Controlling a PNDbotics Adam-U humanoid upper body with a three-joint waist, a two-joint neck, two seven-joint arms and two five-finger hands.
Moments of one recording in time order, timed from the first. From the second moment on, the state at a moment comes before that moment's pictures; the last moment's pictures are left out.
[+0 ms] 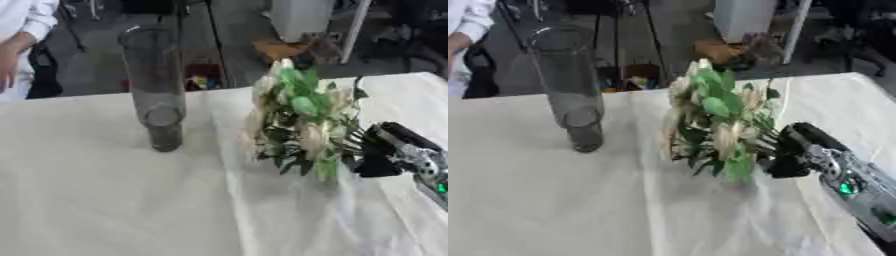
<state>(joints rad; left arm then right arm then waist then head) -0.48 0.44 0.10 -1.98 0.06 -0.40 0.43 -0.42 -0.90 0.12 -1.69 0.28 0.52 0.14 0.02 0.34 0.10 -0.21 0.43</state>
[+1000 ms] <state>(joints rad) -0.48 0.44 0.10 -1.98 0.06 -0.40 0.42 -0.71 -0.84 0.07 -1.77 -0.06 0.55 -0.07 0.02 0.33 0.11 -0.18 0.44</state>
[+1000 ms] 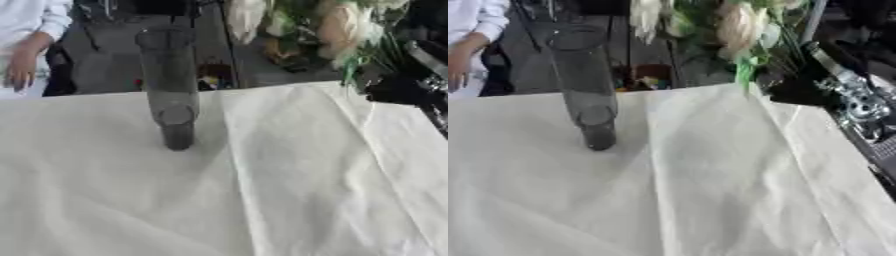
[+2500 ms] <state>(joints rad) -0.50 0.44 0.07 -1.98 0.07 -0.39 0.40 -1.13 -0.61 0.09 -1.59 -0.33 0.32 -0.44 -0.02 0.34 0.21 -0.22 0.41</state>
